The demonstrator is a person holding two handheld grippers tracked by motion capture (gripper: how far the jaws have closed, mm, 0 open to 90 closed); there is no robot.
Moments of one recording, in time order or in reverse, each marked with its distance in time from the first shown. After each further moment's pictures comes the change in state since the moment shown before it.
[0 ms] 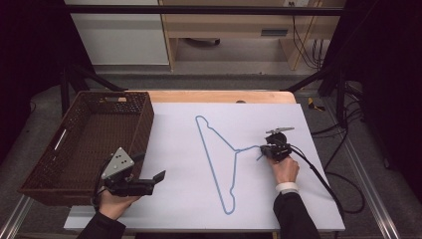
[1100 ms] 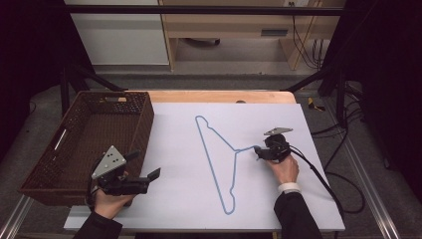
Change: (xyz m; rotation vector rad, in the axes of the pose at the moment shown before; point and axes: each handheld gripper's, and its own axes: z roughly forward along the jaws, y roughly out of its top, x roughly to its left) left arm 0.006 0.004 -0.012 -0.045 0.008 -0.020; right arm 0.003 -0.001 -0.001 -0.061 0.028 -0.143
